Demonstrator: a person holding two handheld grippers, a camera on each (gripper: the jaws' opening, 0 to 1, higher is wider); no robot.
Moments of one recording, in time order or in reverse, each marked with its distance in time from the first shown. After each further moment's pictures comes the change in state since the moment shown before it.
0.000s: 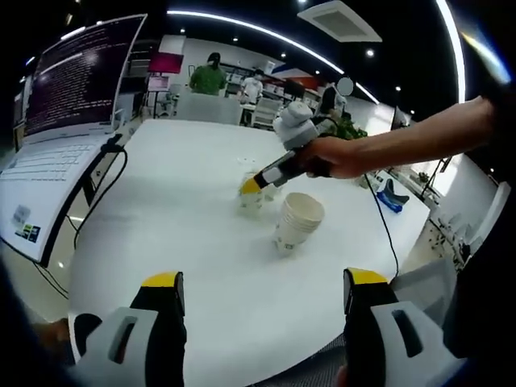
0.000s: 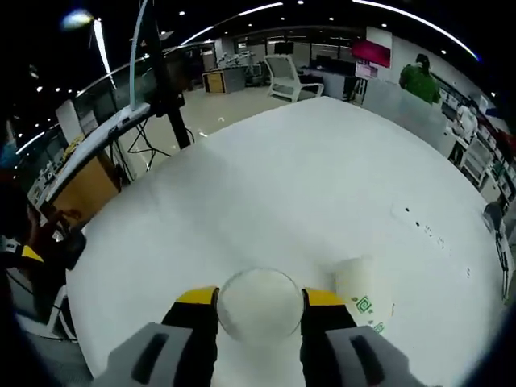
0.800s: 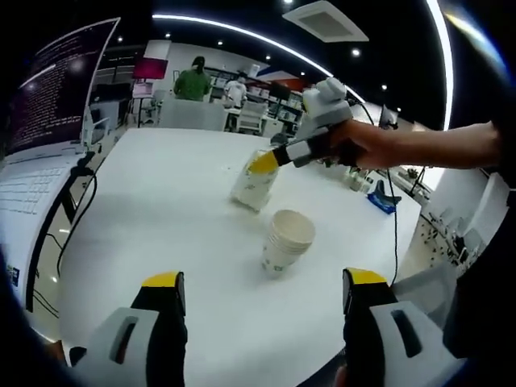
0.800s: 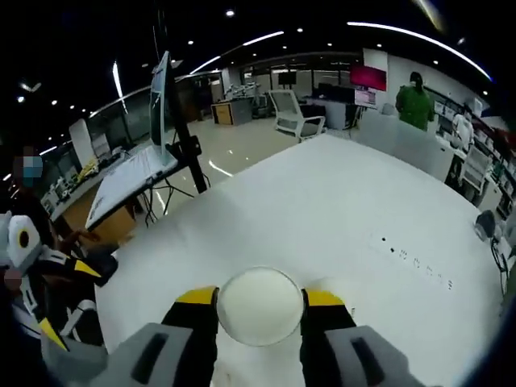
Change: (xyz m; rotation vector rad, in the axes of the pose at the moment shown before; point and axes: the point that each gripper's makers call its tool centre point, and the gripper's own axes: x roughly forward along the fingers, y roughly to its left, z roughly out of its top) left arm 0.039 -0.020 0.032 0.053 -0.021 -0.082; right arm -0.099 -0.003 0.036 0.031 -0.213 0.053
